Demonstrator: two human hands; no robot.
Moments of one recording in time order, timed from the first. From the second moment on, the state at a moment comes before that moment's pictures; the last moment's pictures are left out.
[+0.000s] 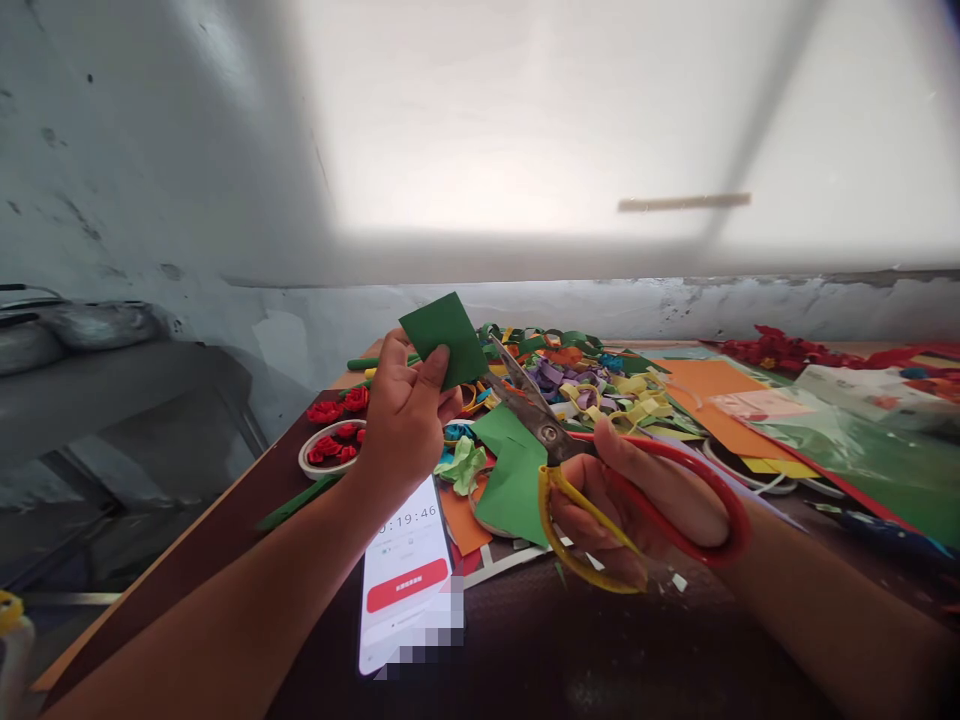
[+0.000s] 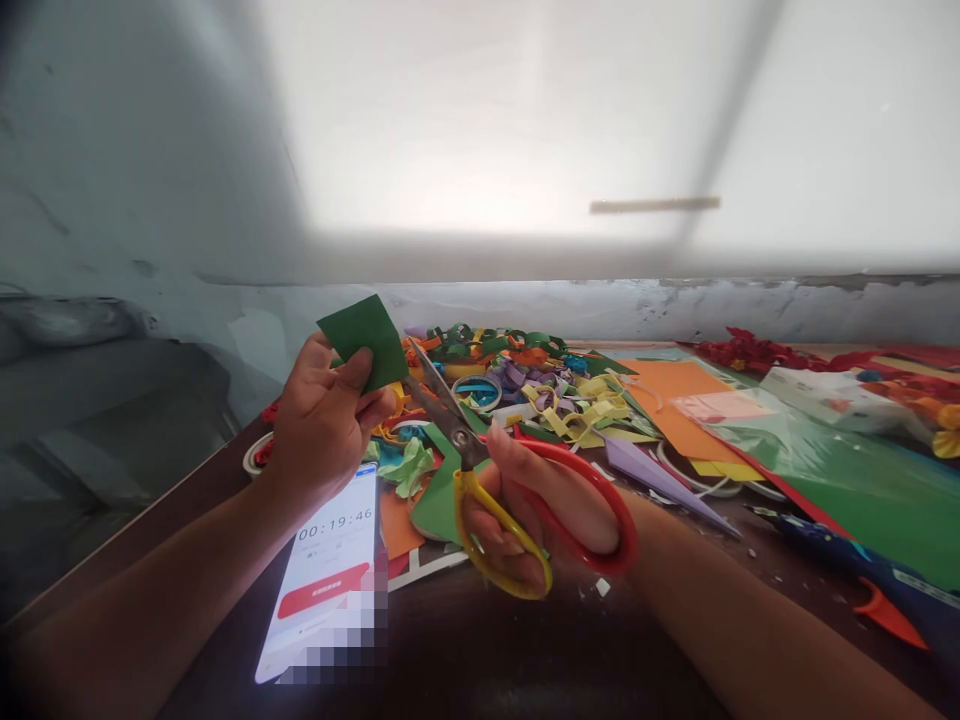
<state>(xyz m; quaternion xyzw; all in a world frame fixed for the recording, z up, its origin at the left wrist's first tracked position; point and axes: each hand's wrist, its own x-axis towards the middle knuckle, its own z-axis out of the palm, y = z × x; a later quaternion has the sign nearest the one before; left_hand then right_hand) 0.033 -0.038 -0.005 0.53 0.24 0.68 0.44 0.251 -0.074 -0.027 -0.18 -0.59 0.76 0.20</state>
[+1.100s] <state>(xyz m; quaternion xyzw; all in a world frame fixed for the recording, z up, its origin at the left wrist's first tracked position) 0.045 -0.044 -0.016 0.60 0.39 0.54 0.44 0.241 -0.073 -0.029 -0.34 -0.67 0.54 0.39</state>
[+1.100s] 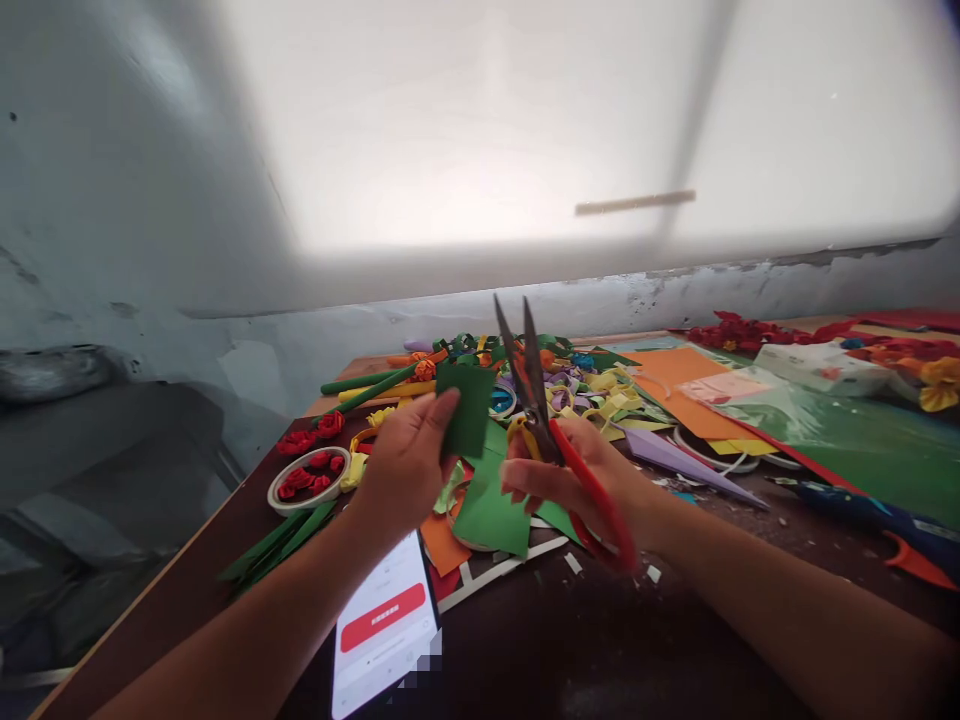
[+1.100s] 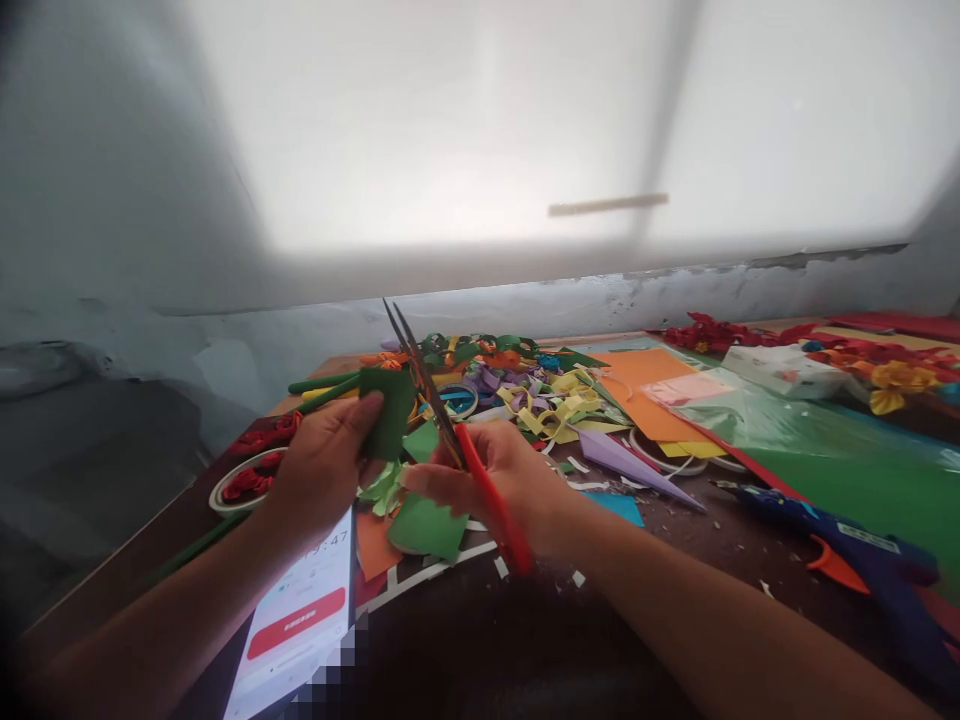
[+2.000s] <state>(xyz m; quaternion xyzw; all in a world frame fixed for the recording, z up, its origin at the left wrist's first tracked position) 0.029 -0.036 -0.009 0.54 0.41 0.65 0.34 0.239 -0.082 -0.034 -0.34 -0.63 0.67 0.21</state>
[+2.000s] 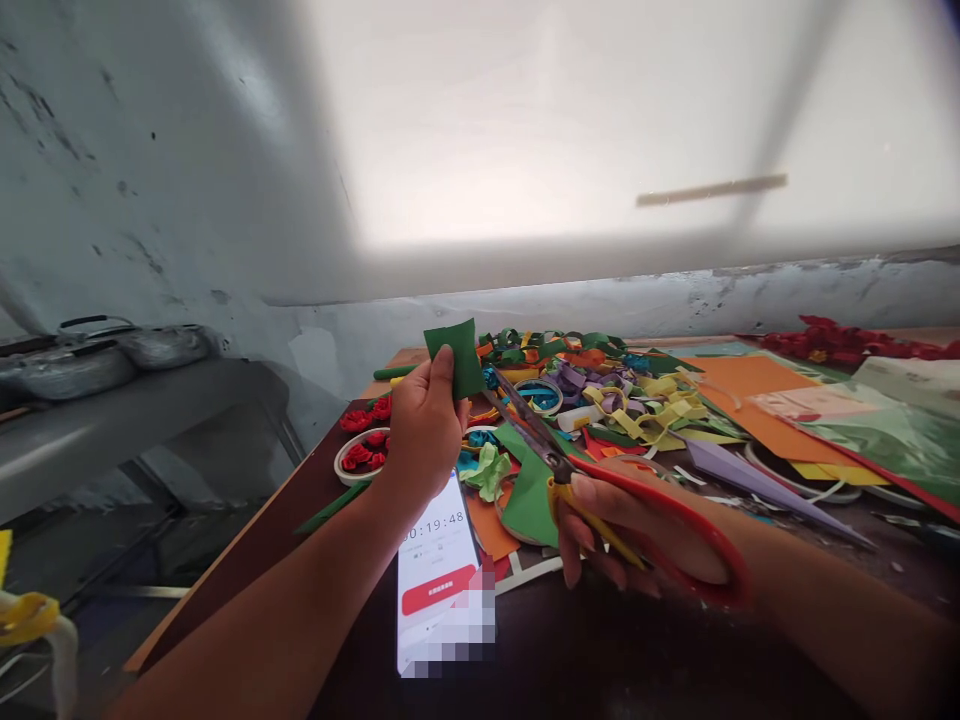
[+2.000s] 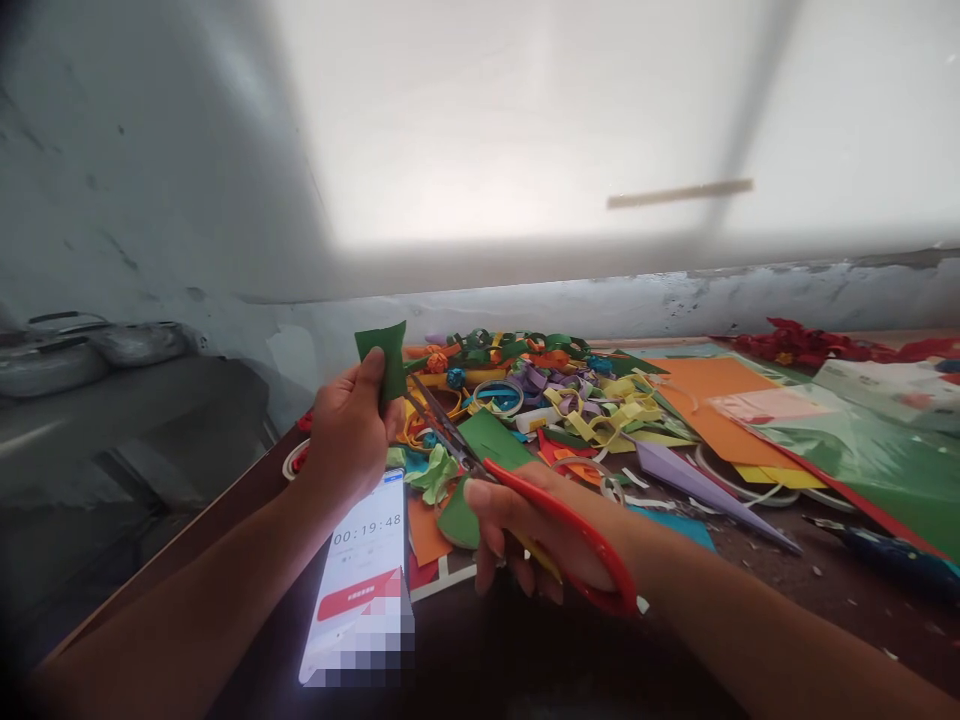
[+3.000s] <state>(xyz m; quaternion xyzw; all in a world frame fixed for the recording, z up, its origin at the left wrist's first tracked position) 0.031 -0.051 -0.012 0.68 0.42 0.60 0.02 0.245 -0.073 -0.045 -0.19 -0.58 0.76 0.23</state>
